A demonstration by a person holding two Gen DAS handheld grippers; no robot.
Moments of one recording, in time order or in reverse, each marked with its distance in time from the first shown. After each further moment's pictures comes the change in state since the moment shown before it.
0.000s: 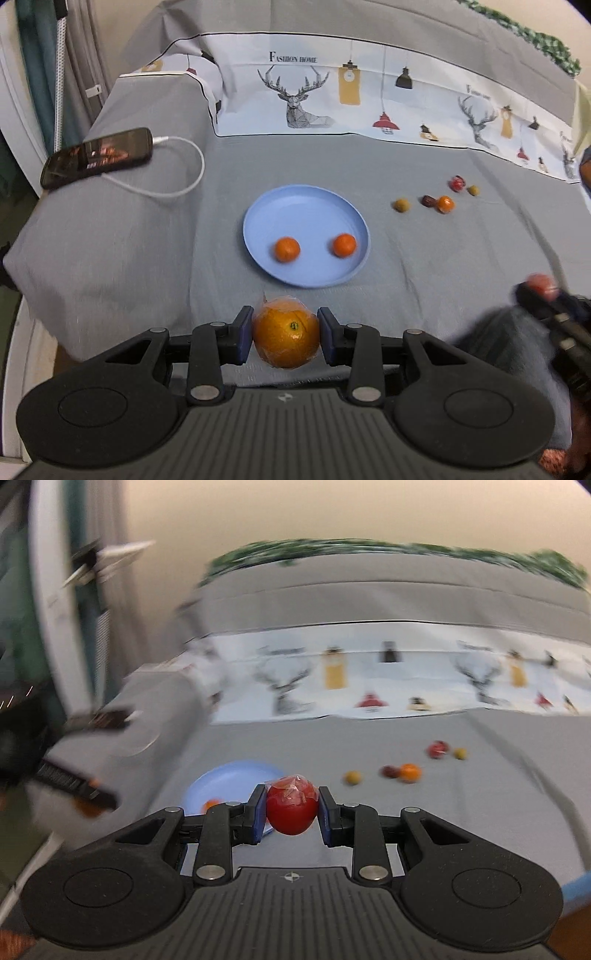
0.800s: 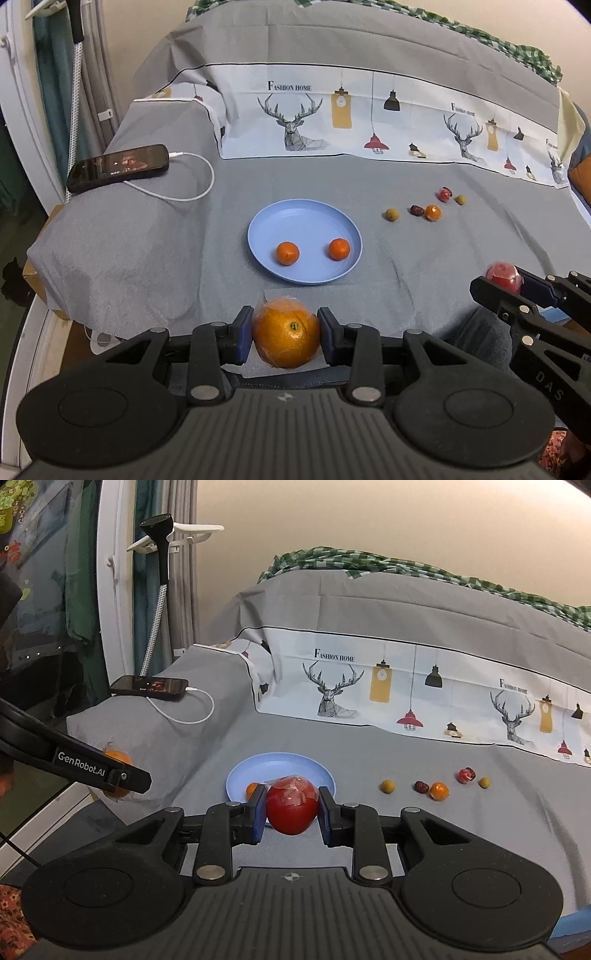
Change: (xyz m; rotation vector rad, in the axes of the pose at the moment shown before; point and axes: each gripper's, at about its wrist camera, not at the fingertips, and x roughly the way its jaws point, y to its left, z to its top) left arm -0.038 -0.003 -0.038 0.014 -0.108 0.011; right arm -0.032 0.049 -0.011 -0.153 -0.014 0.053
